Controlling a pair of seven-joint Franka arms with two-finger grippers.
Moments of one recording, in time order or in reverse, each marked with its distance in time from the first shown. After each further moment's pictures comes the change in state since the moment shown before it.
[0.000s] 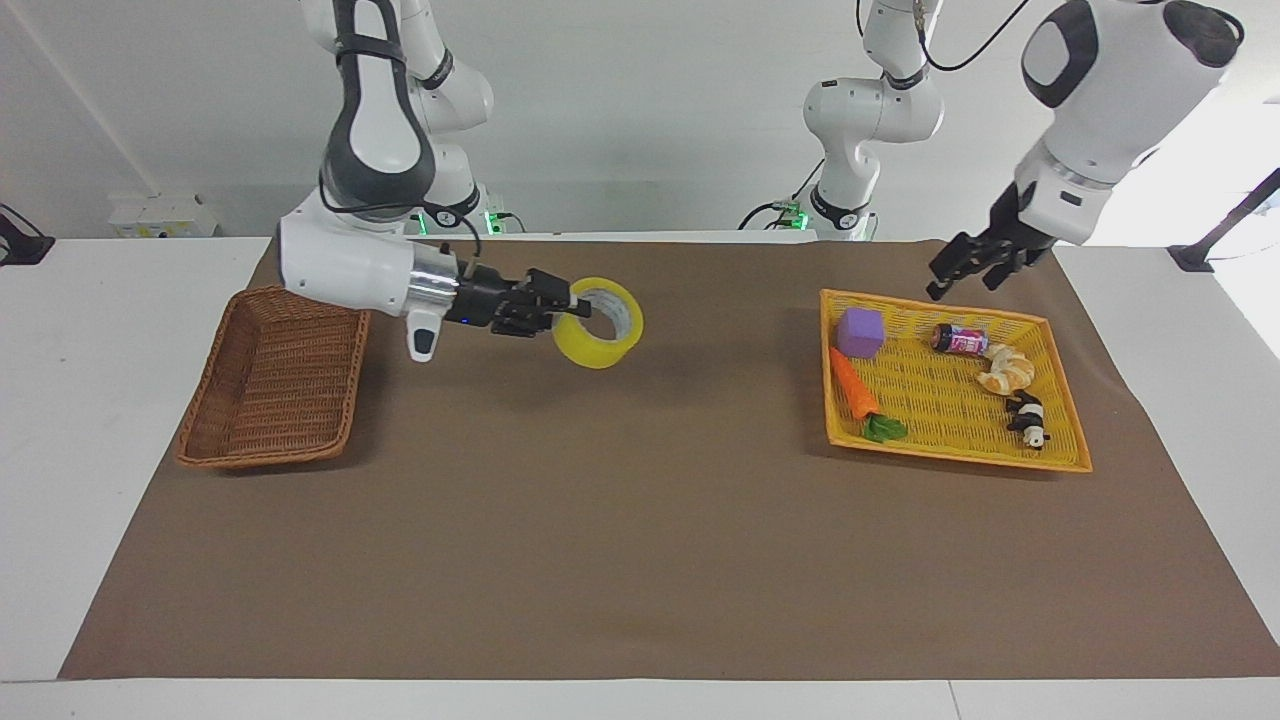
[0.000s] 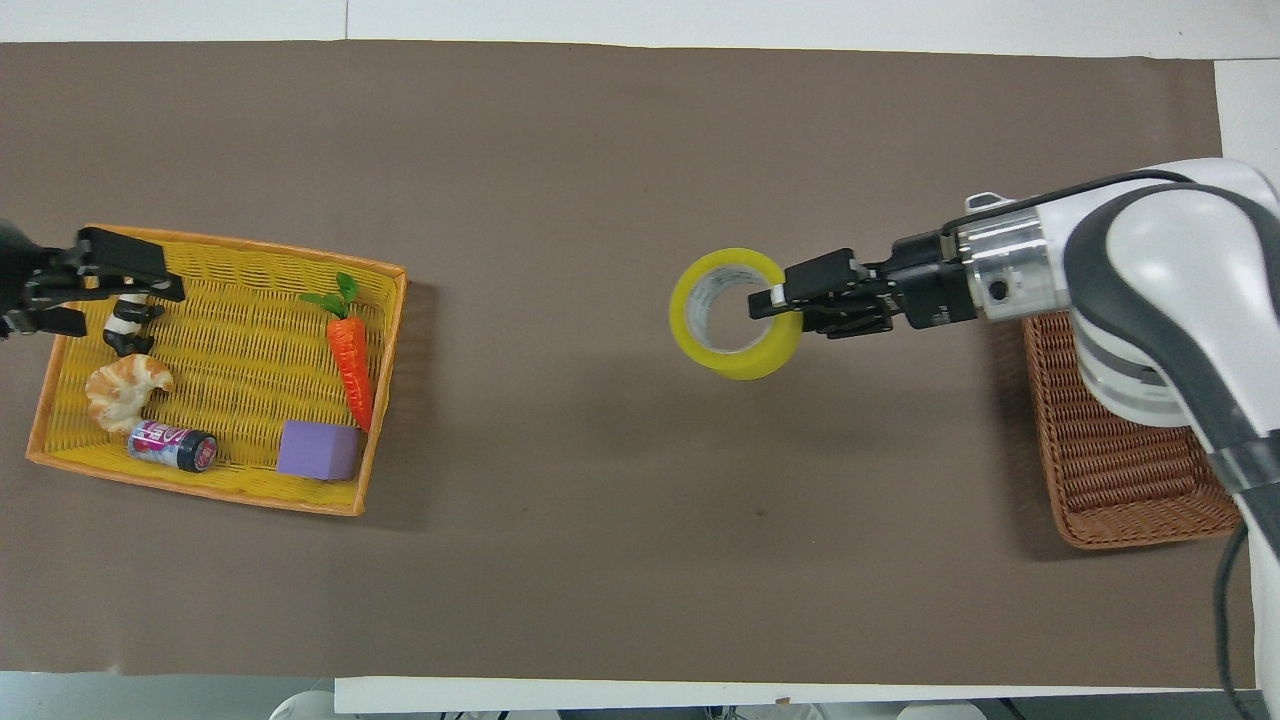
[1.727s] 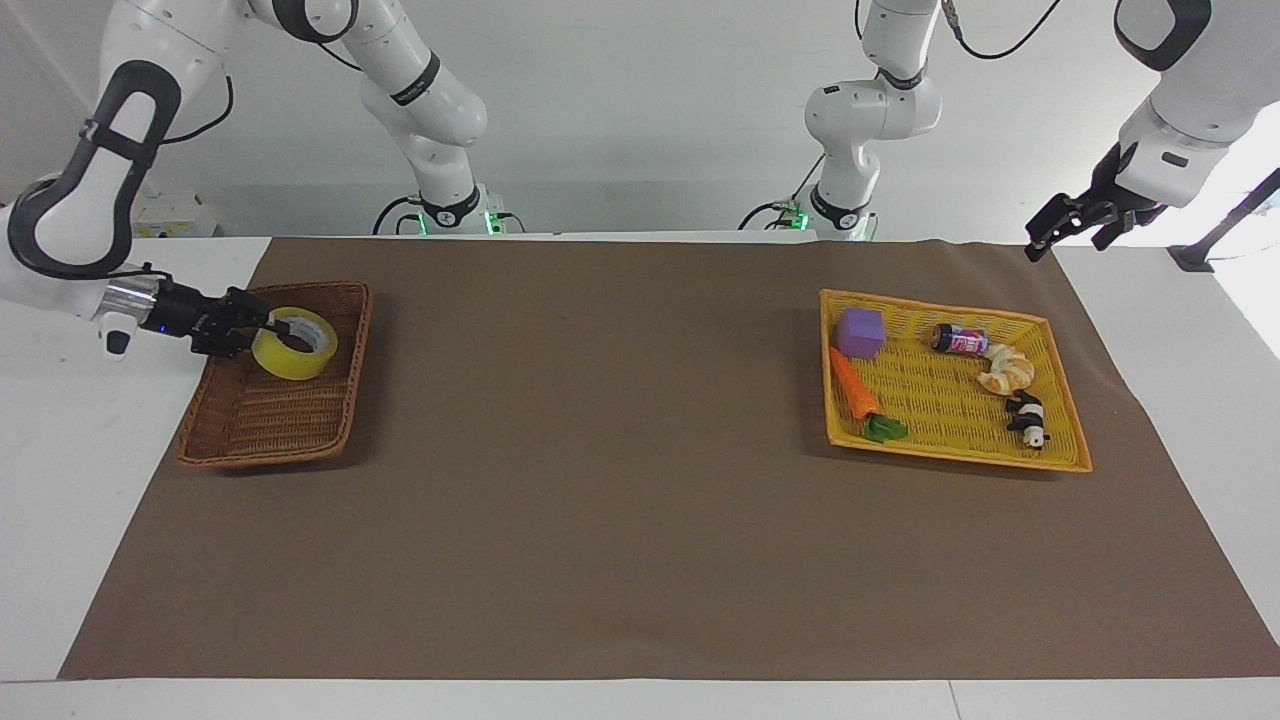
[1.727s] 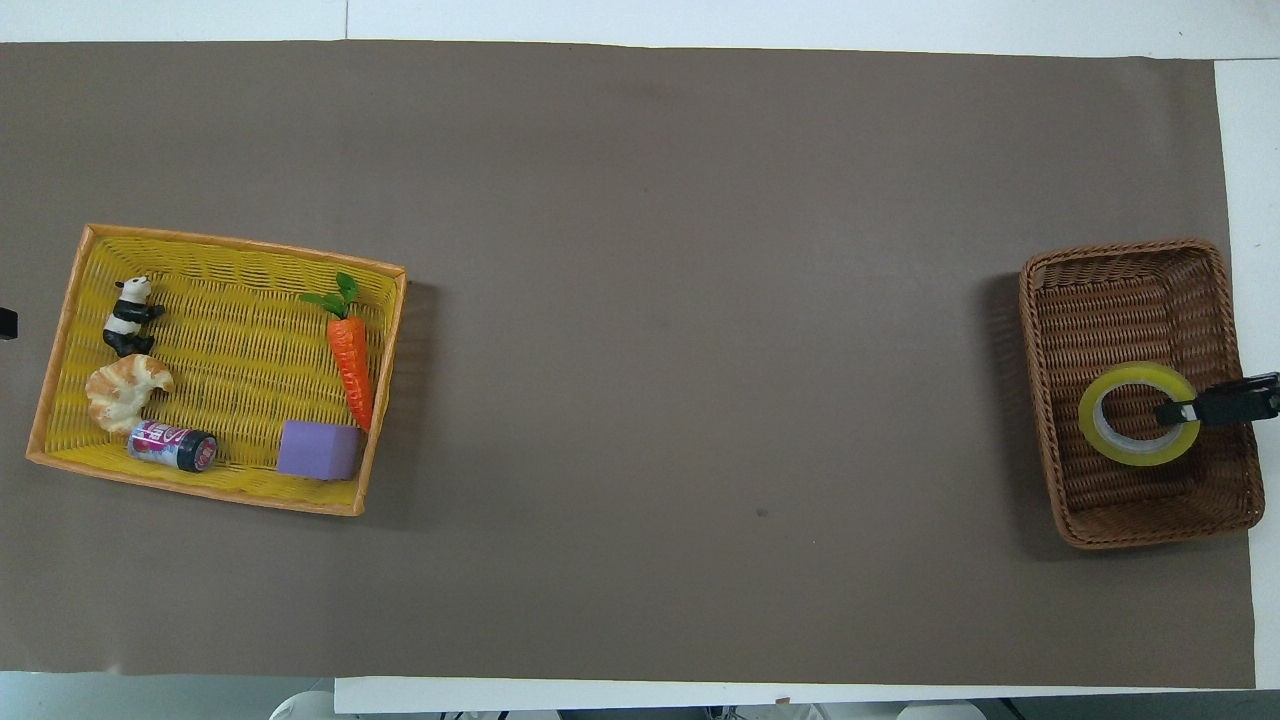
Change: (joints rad) left arm 0.078 0.026 -0.043 0.166 0.169 -0.218 0.165; right arm -0.688 0.217 0.005 0.121 -0.619 -0.183 -0.787
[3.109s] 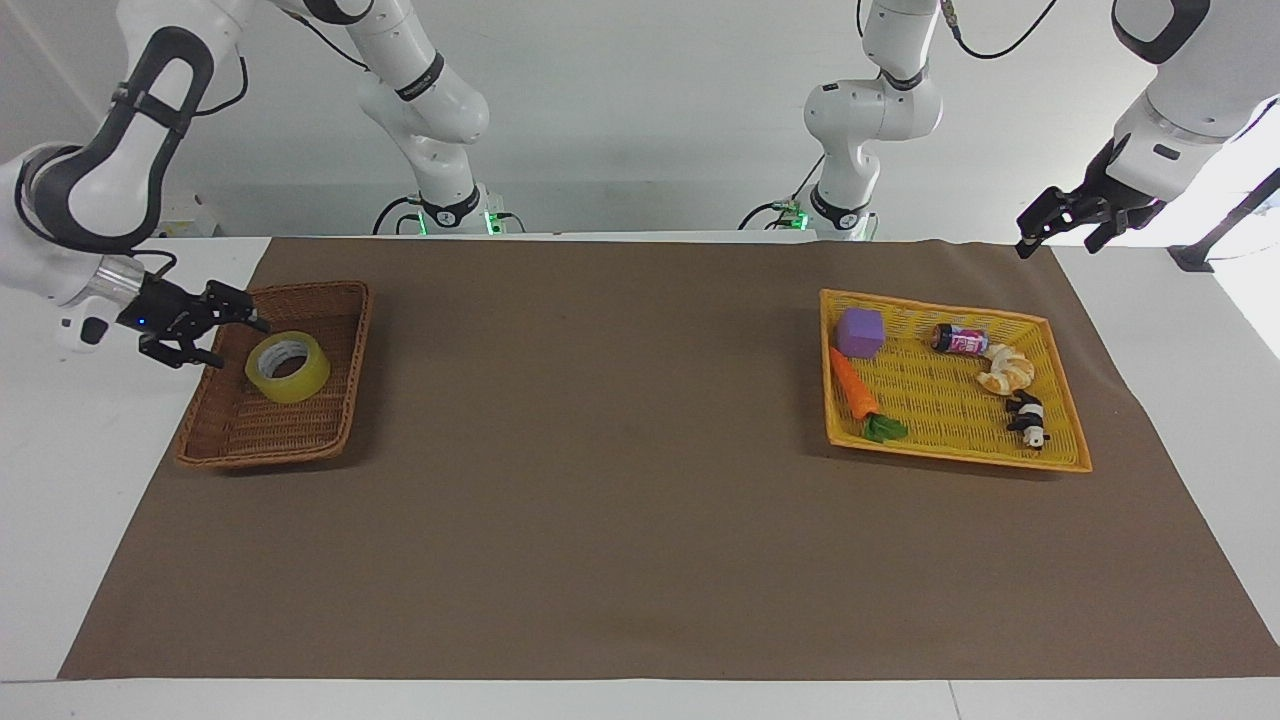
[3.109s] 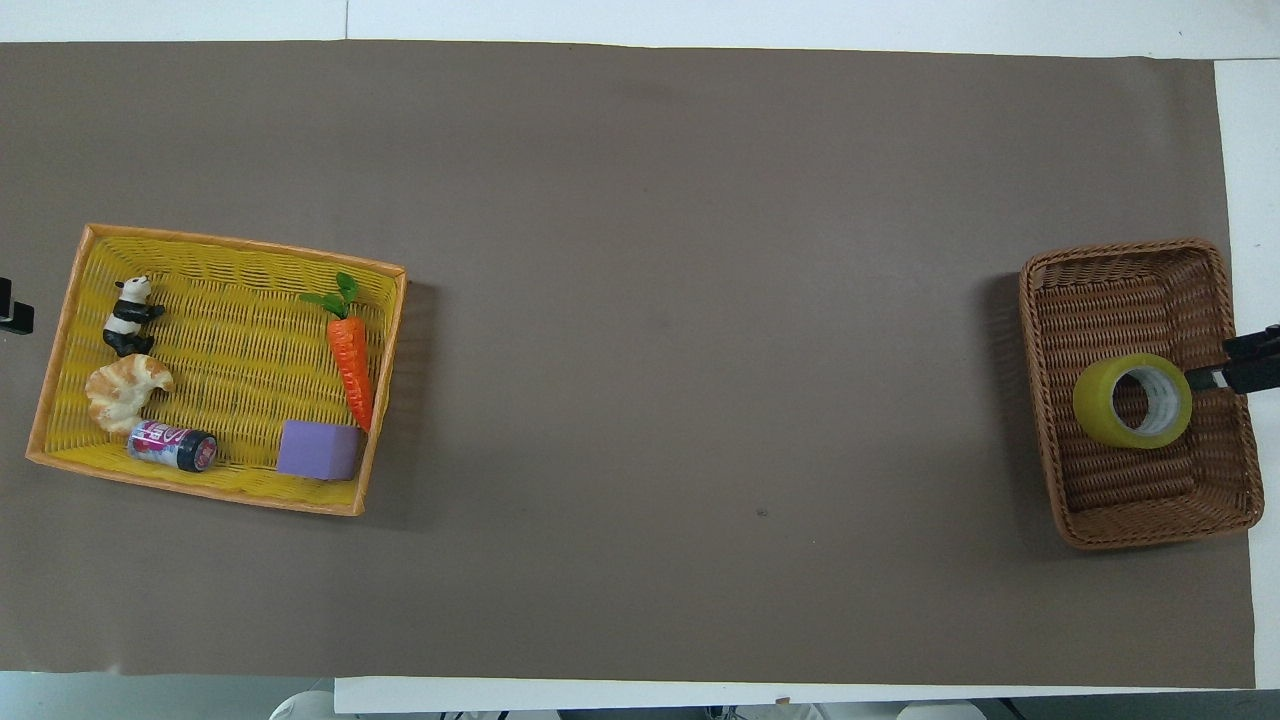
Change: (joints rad) left arm -0.081 0.003 0.050 0.022 -0.038 -0.003 0.057; right arm 0.156 -0.152 0.009 0.041 -0.173 0.125 0.054
